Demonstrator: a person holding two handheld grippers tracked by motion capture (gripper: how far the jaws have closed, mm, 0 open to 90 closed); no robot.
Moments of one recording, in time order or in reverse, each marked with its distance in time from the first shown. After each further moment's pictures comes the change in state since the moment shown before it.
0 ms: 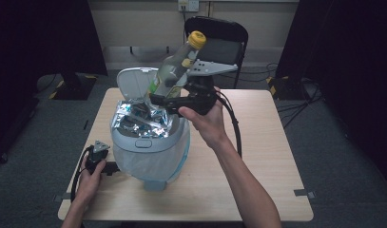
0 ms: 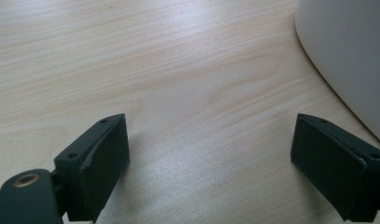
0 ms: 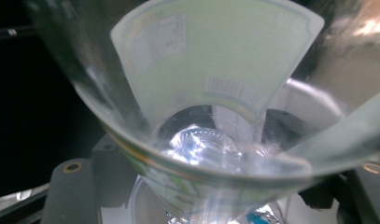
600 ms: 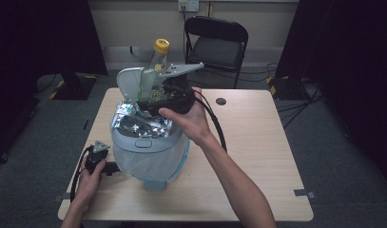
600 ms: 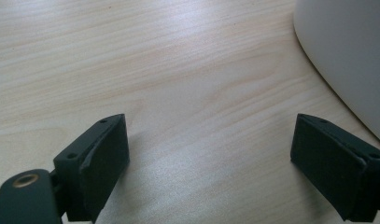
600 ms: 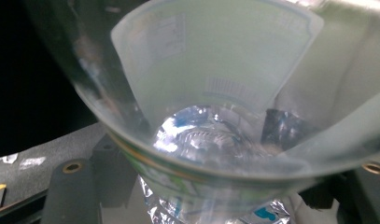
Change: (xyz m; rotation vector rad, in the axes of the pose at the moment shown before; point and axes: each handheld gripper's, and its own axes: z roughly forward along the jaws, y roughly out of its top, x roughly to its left) left arm 0.001 0.000 0.000 0.001 -0.005 0.006; right arm -0.004 -0.011 0.049 0.199 -0.048 -0.007
